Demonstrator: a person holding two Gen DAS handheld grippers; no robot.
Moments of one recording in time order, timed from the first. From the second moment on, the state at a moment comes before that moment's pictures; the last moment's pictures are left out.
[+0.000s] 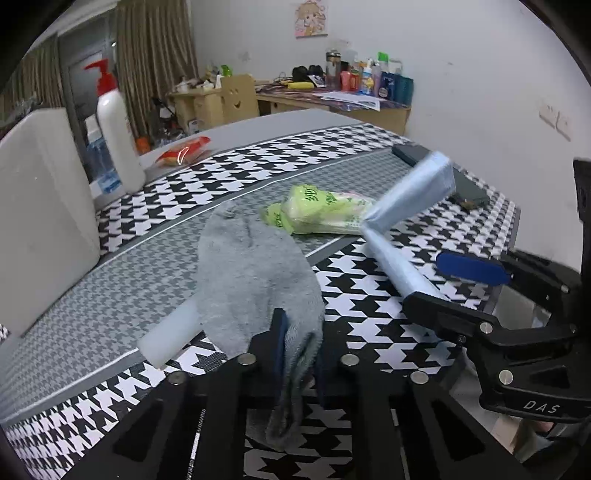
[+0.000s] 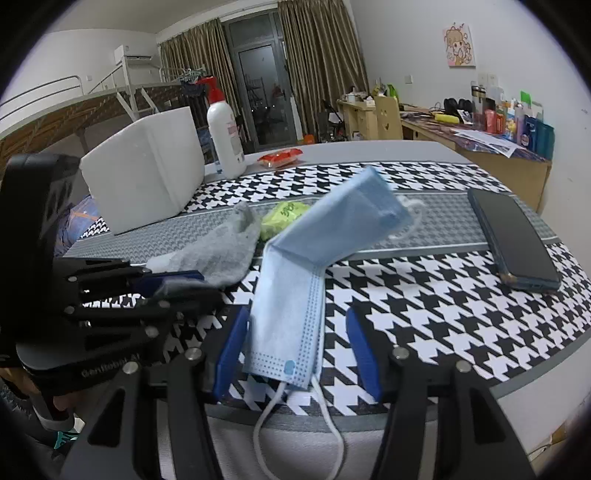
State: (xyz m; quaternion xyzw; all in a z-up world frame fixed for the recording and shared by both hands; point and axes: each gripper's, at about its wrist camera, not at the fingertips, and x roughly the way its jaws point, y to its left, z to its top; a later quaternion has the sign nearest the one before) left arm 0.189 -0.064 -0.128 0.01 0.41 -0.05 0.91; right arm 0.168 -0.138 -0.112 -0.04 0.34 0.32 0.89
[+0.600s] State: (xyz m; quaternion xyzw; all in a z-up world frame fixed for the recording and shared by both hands) left arm 0.139 -0.036 -0.090 -0.03 0.33 -0.06 0.94; right arm 0.179 -0.129 -0.104 -0.05 0.35 0.29 0.89
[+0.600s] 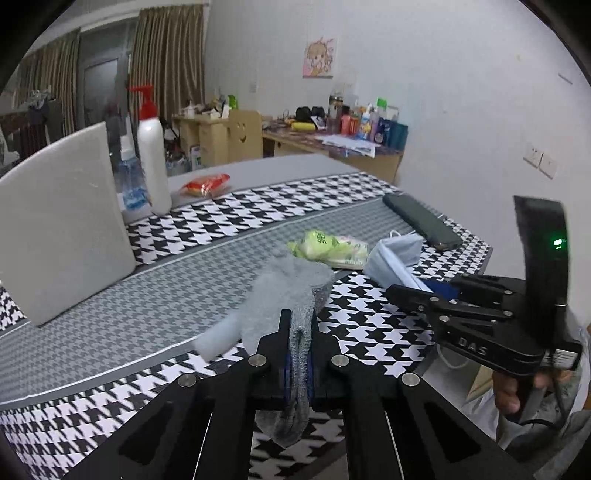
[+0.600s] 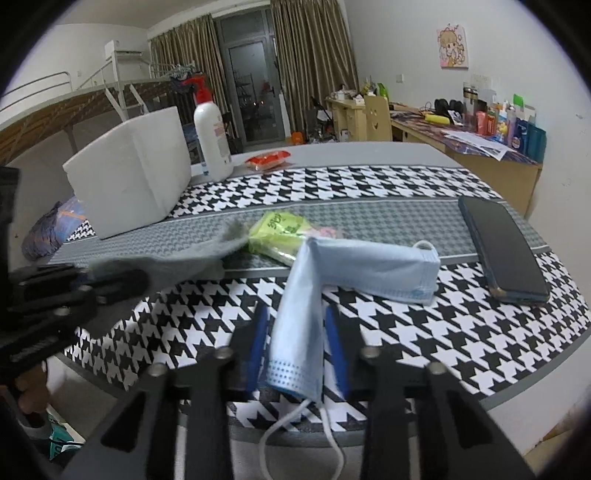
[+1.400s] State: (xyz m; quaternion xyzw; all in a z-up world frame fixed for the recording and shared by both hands) left arm 0.080 0.006 -0.041 -0.06 0.27 -0.05 0.96; right arm 0.121 -0.118 -0.043 -0.03 0.28 0.30 0.91
